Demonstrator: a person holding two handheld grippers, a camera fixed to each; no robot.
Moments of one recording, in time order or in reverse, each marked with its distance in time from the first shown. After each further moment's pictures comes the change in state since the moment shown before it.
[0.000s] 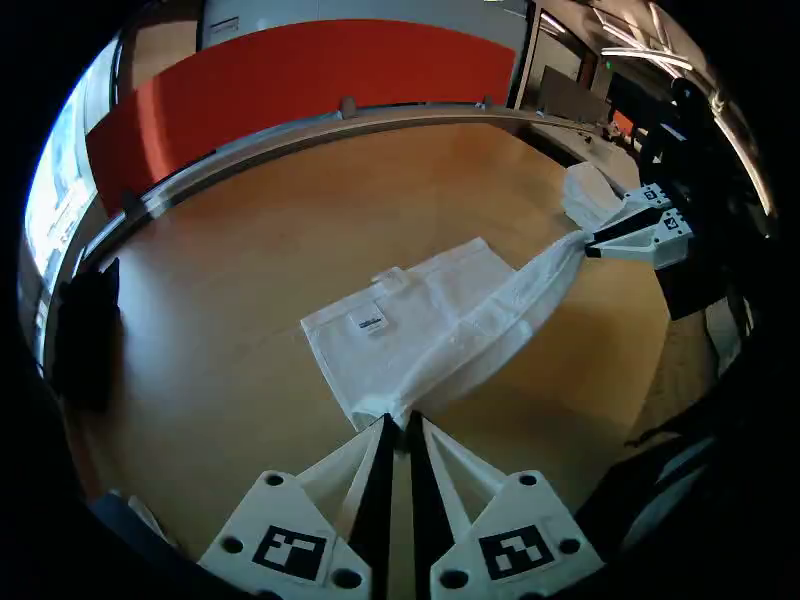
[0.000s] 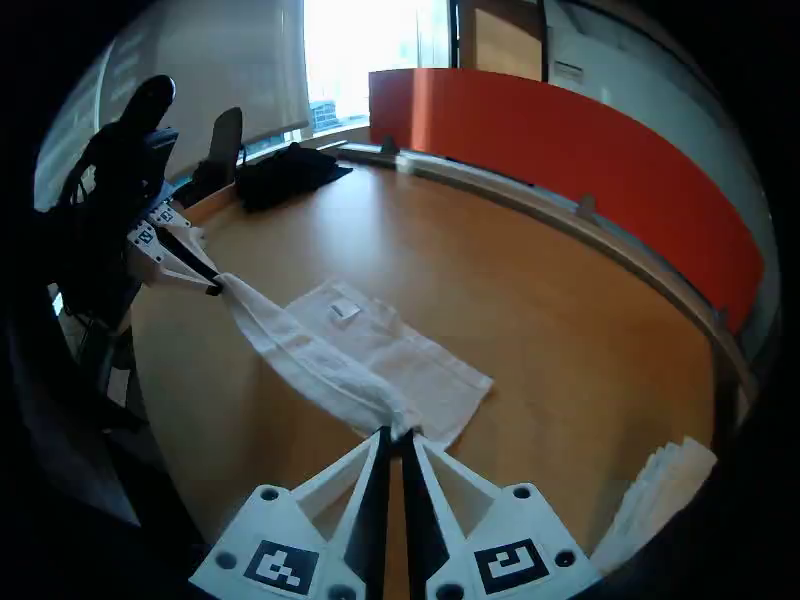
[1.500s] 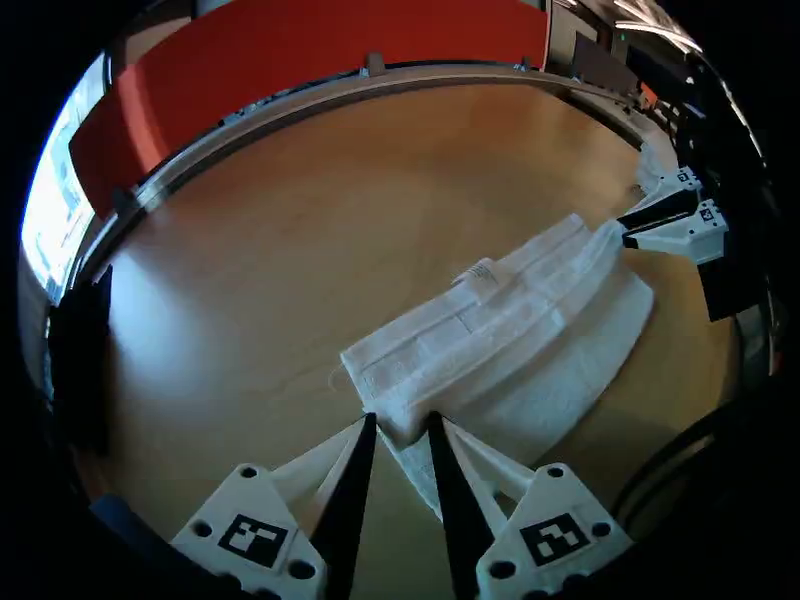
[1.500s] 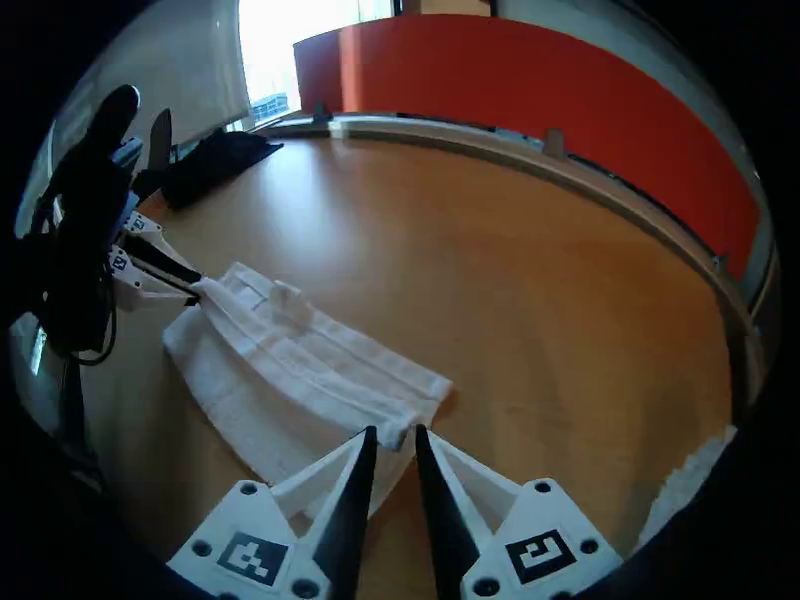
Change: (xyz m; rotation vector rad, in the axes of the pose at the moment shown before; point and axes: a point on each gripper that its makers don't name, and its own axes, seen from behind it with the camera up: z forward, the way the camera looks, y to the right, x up) left arm 0.010 -0.069 0.116 0.115 -0.088 0.033; right arm -0.021 0.068 0.095 -0.097 -0.072 0.140
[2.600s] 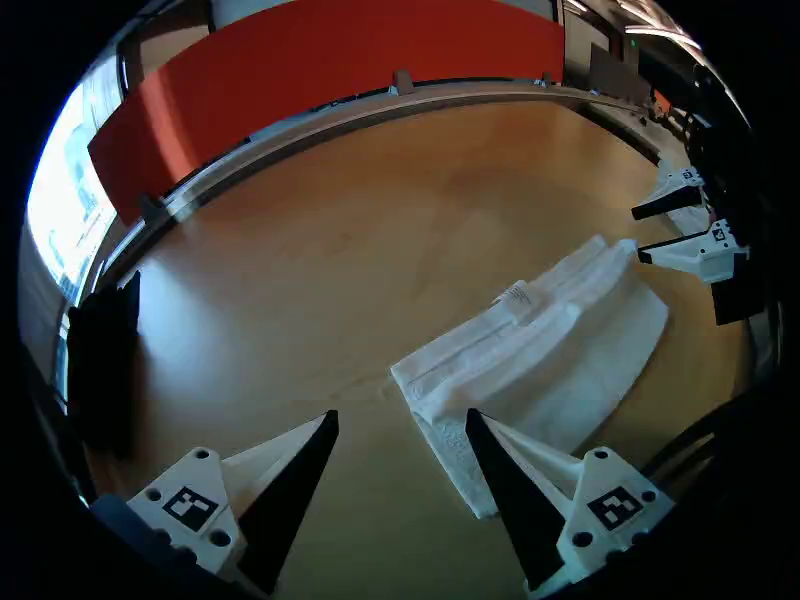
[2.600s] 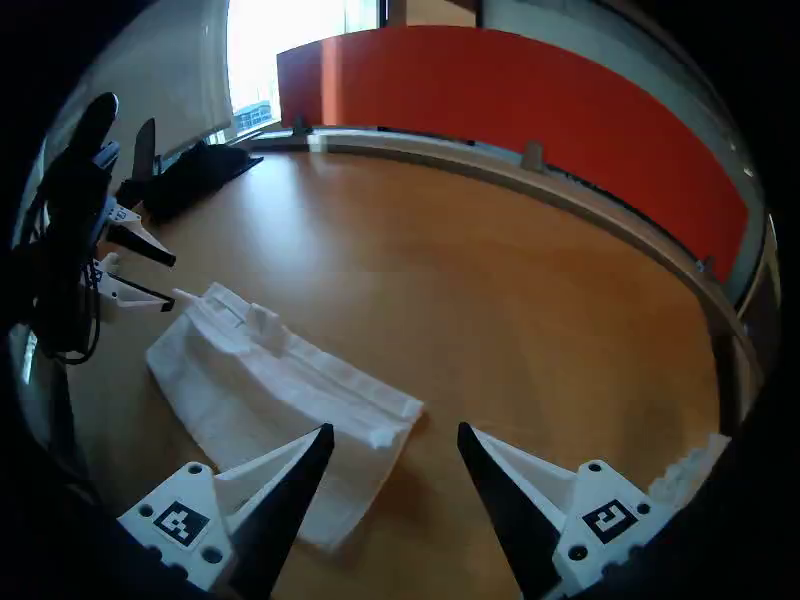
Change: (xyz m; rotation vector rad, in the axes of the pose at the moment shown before) left arm 0.010 -0.032 -0.021 0.081 0.047 -0.013; right arm 0.016 0.012 -0.002 -0.065 0.037 0.008
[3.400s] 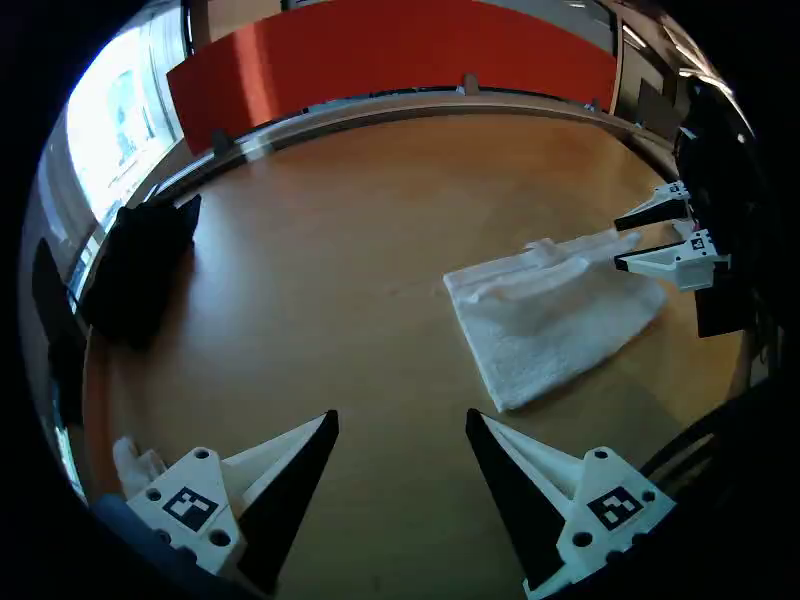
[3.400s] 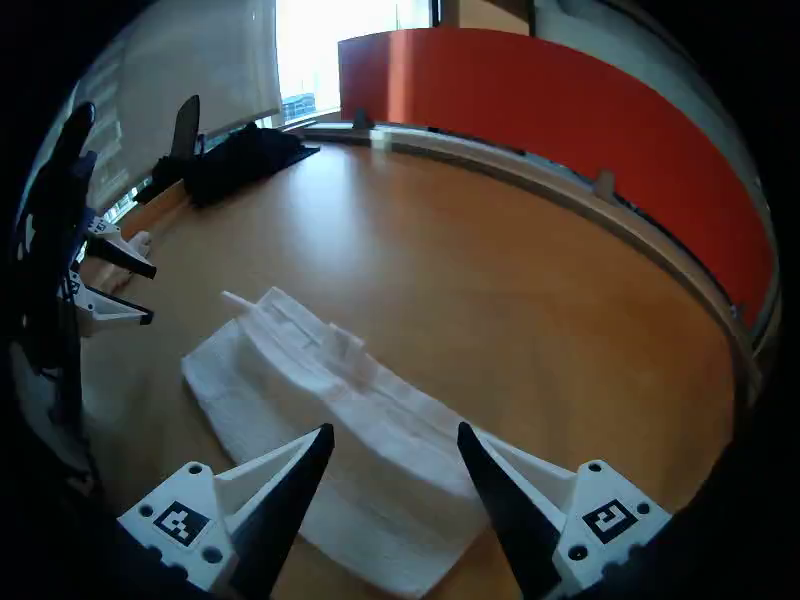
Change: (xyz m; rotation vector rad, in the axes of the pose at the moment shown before) left arm -0.086 -0.023 -0.069 0.094 -0.012 -0.200; right arm 0.023 -0.074 0.030 0.118 0.000 -0.108
